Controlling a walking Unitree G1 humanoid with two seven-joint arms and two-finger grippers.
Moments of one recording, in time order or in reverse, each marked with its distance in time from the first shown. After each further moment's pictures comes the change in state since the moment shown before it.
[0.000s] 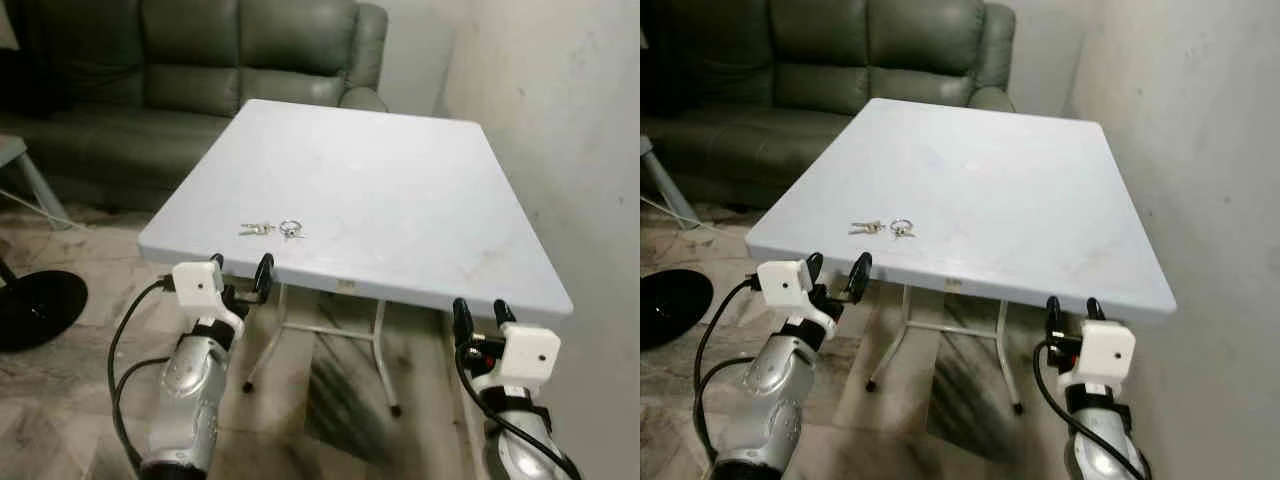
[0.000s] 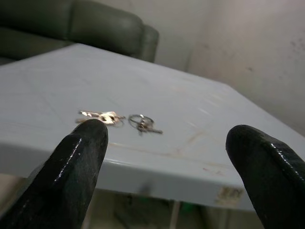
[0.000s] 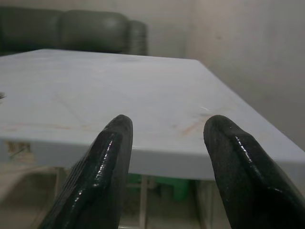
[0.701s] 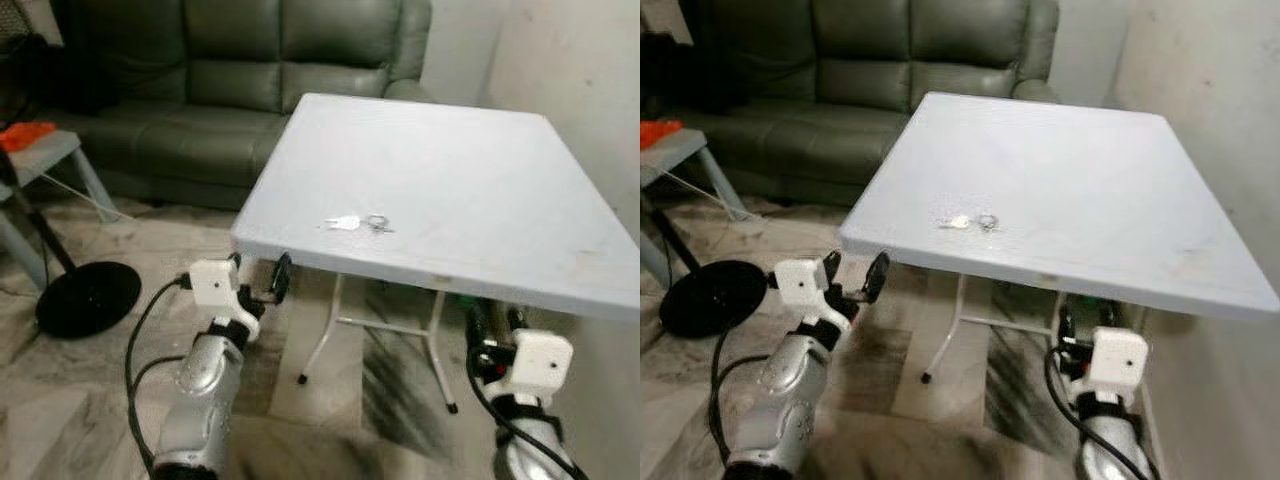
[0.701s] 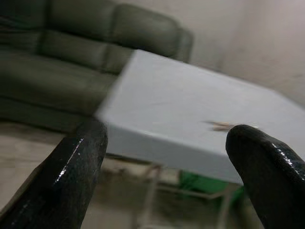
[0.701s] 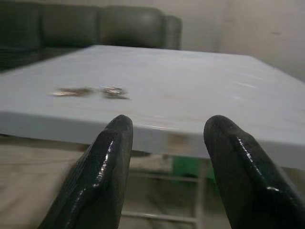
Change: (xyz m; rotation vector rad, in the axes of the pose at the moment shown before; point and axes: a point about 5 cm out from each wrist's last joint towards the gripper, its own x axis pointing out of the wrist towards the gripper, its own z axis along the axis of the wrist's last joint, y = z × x) left arm -0.004 0.018 0.006 0.028 -0.005 0.046; right arm -0.001 0.017 0.000 0.039 0.002 0.040
